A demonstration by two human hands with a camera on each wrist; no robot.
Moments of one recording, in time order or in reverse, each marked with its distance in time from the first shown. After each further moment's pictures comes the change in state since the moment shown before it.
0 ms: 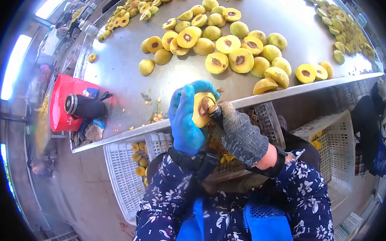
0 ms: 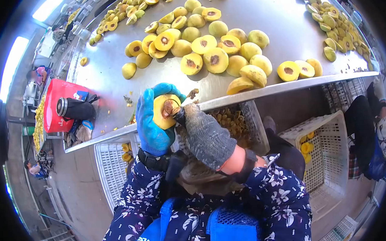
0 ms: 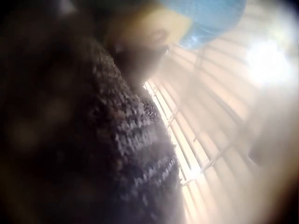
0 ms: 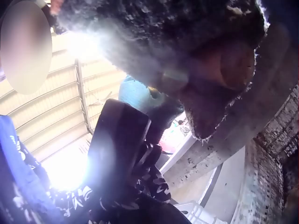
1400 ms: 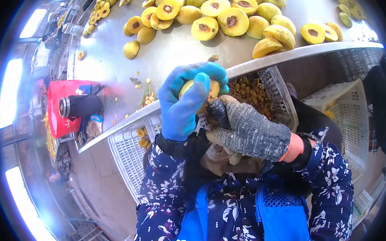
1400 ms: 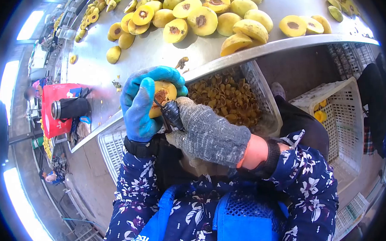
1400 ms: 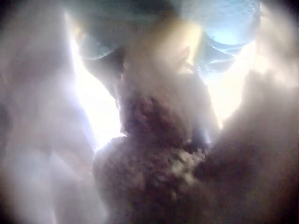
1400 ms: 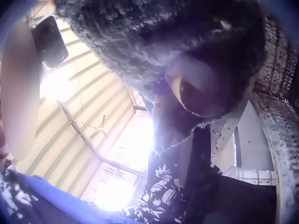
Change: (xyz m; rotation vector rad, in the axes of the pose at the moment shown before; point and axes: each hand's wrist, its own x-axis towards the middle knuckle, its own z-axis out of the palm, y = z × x) left_hand -0.008 0.002 -0.014 0.066 -0.314 -0.196; right_hand -0.020 -0.030 -0.026 0.556 -0.401 0.514
